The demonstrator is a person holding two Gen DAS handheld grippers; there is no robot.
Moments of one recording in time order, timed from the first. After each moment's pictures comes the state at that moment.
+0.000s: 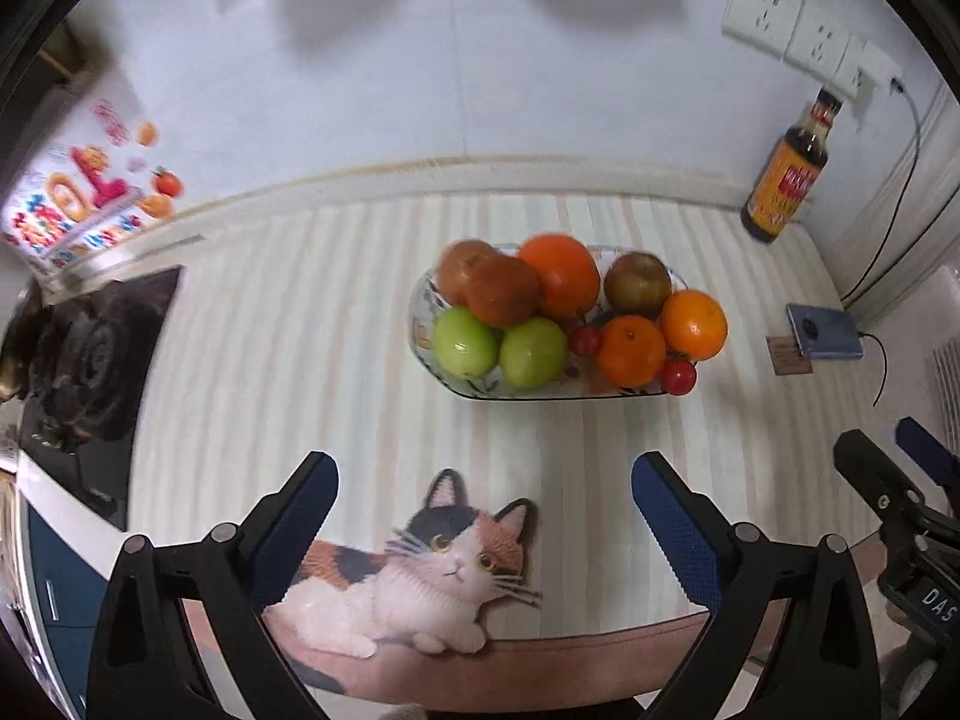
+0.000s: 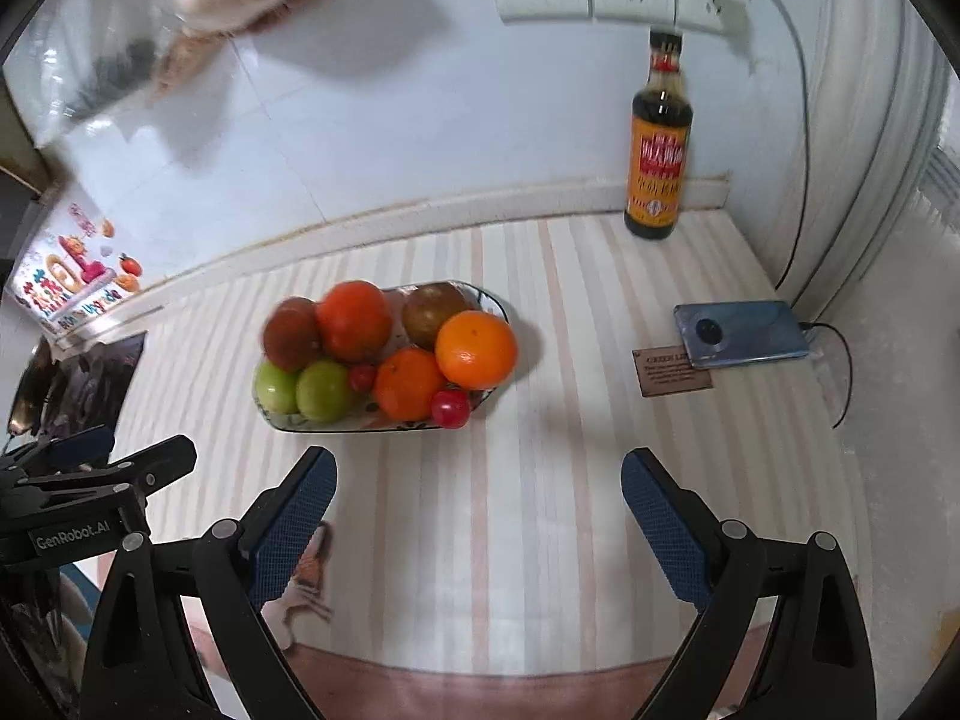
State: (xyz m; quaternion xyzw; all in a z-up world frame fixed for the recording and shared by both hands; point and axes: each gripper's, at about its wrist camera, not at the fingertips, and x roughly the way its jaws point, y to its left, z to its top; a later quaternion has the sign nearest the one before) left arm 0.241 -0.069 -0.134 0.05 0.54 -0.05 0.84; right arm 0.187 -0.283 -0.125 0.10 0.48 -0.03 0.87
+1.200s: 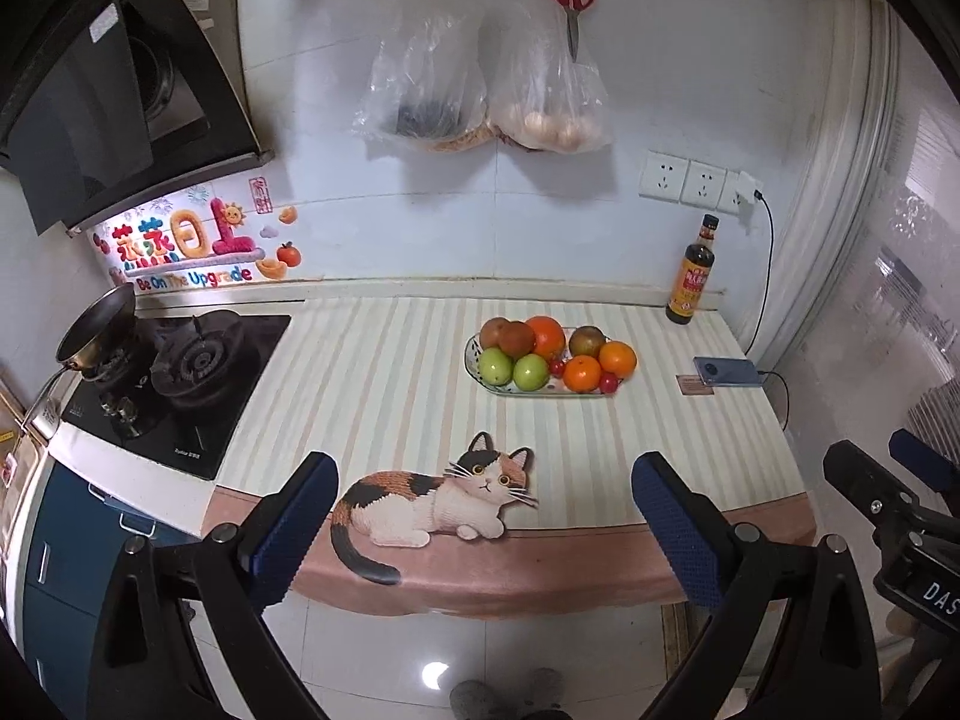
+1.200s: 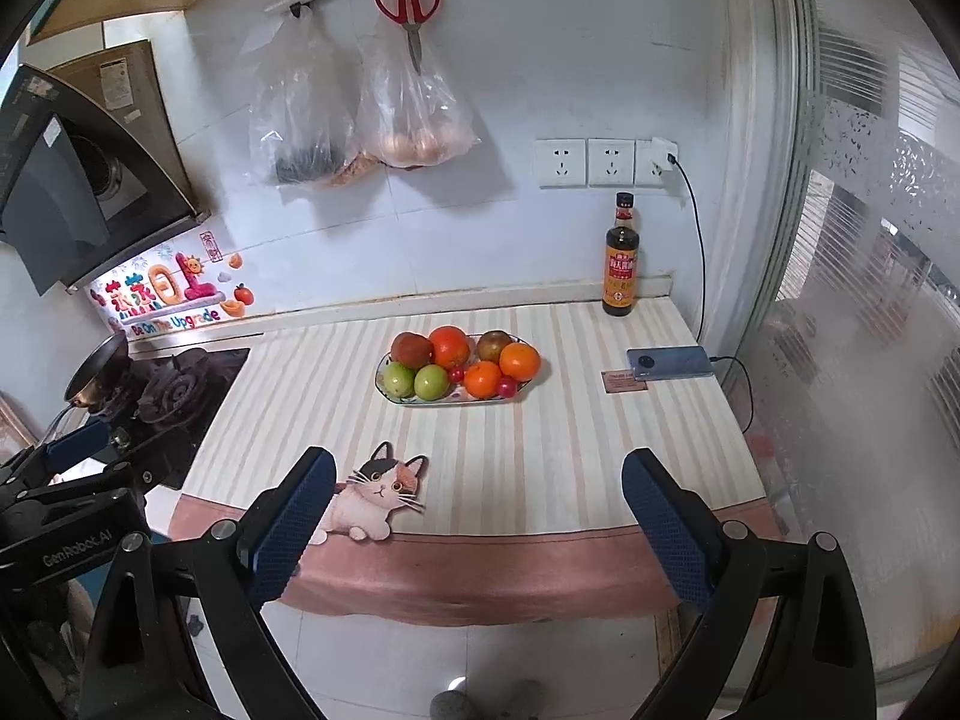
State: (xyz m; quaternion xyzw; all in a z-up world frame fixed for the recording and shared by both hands) left arm 0.009 -0.001 0.013 0.01 0.39 -0.06 0.92; right arm -0.072 -0.216 0.053 0.07 0.37 -0.02 0.92
